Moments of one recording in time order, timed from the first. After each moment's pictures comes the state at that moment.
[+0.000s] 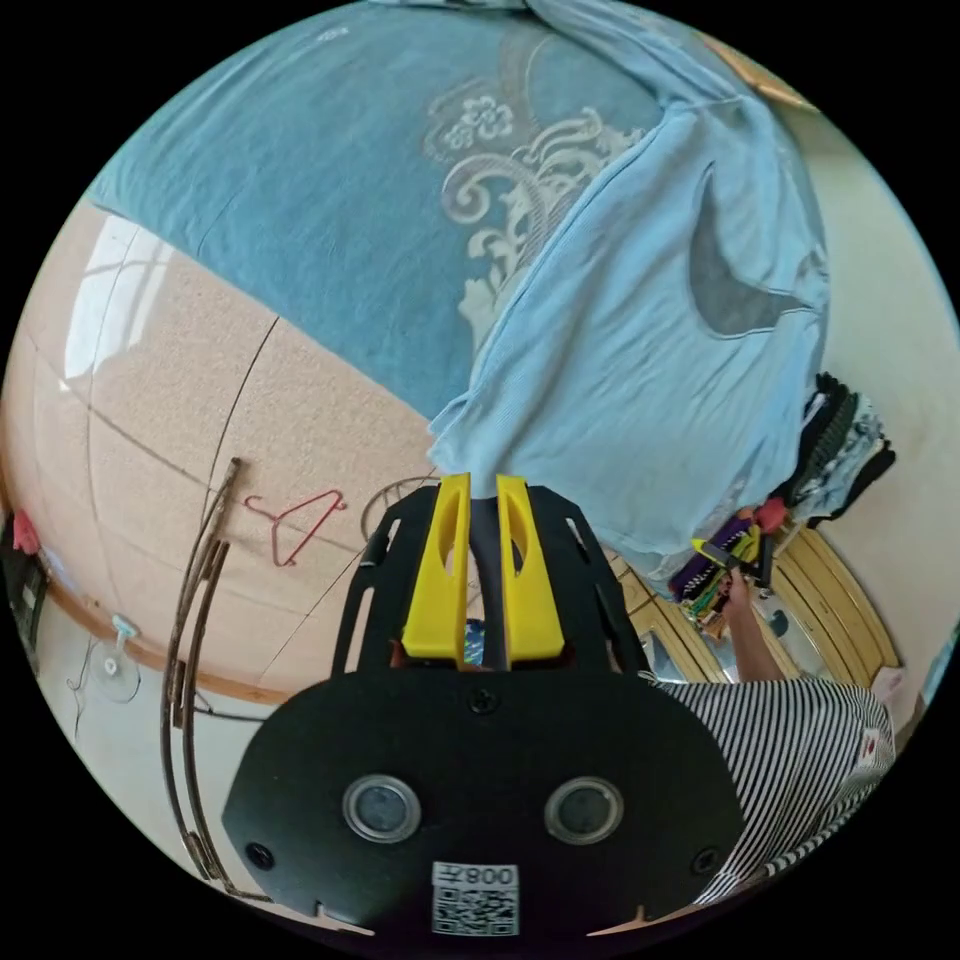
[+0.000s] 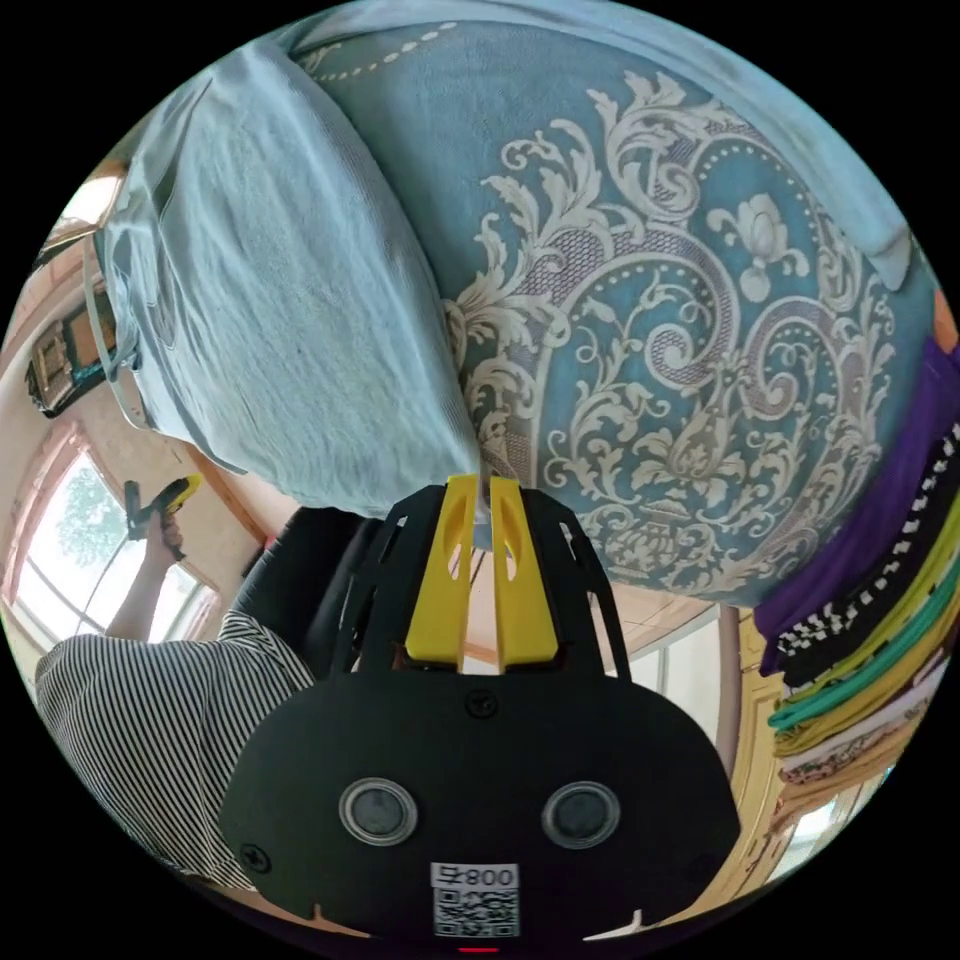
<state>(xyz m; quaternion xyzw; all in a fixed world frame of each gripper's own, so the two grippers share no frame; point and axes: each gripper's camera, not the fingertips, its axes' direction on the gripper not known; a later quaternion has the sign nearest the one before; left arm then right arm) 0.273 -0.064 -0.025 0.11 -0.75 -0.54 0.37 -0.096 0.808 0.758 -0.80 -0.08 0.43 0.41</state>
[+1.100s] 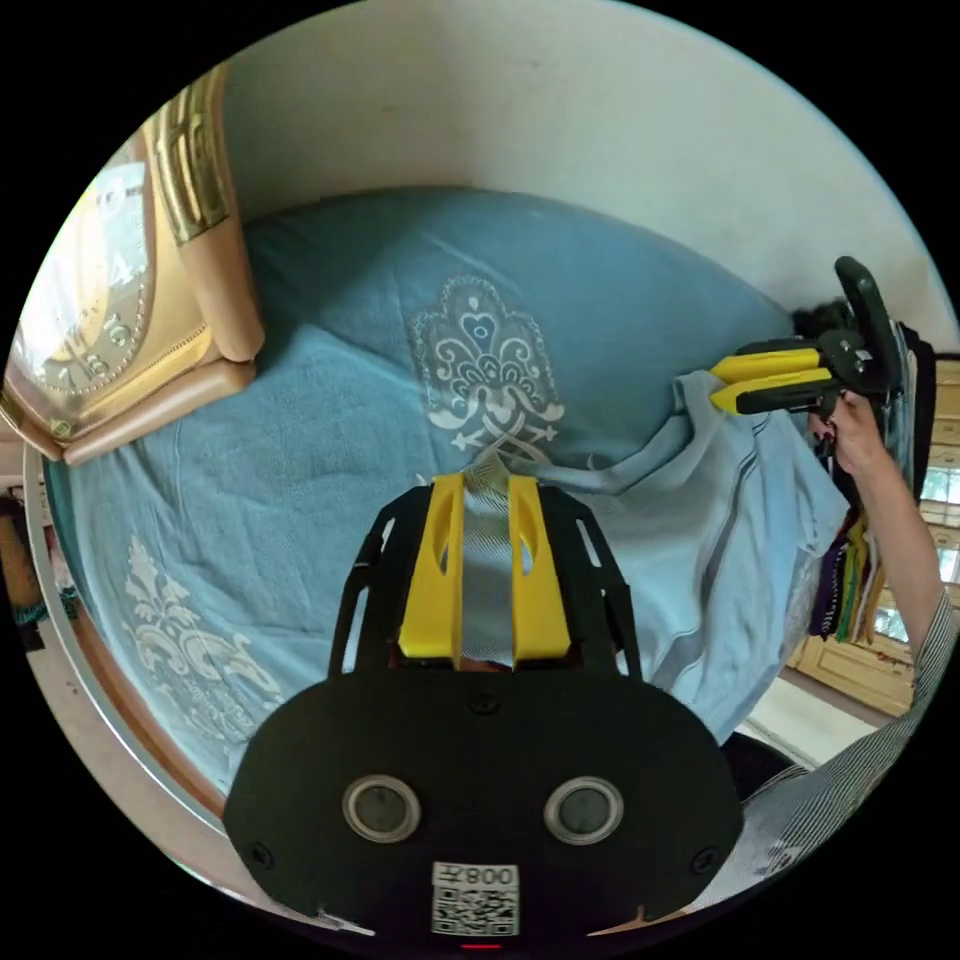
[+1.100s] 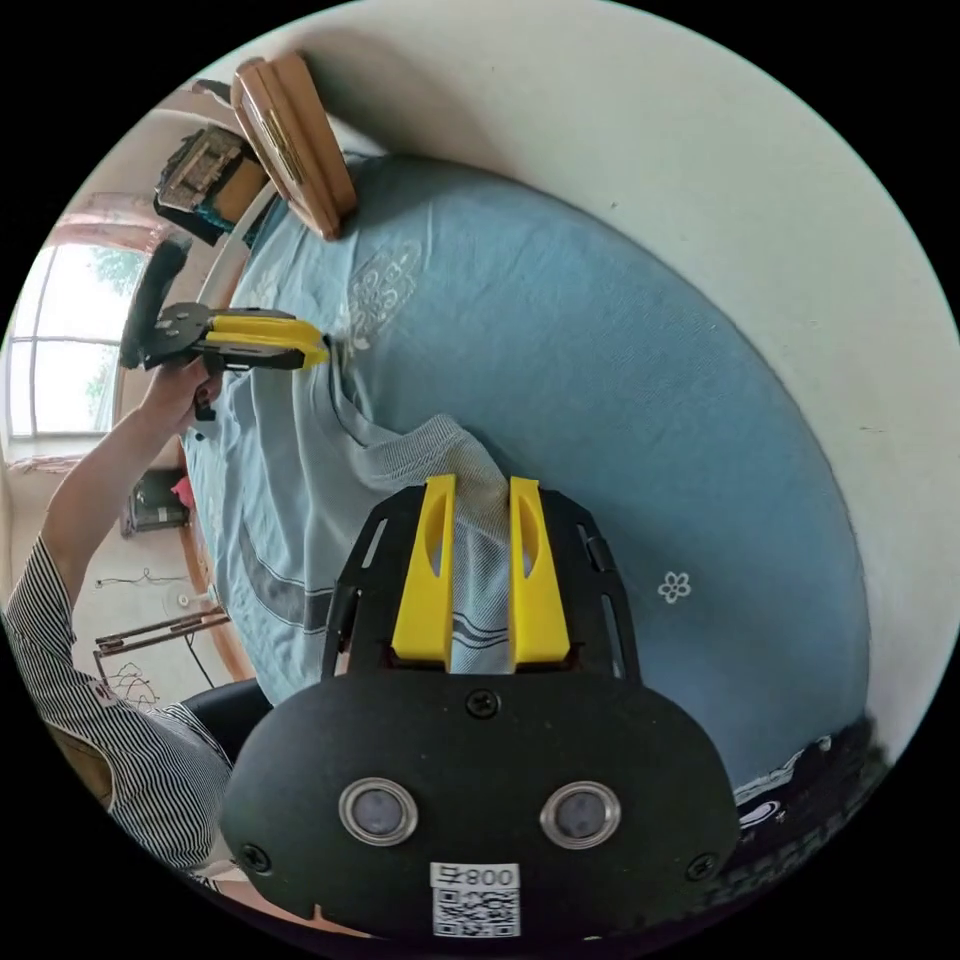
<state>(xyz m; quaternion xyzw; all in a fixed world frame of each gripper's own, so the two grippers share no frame) -0.070 -0.562 -0.040 -0.25 -0.86 -0.25 0.36 0.019 0.699 1.431 -0.67 -0.23 0.17 0.68</state>
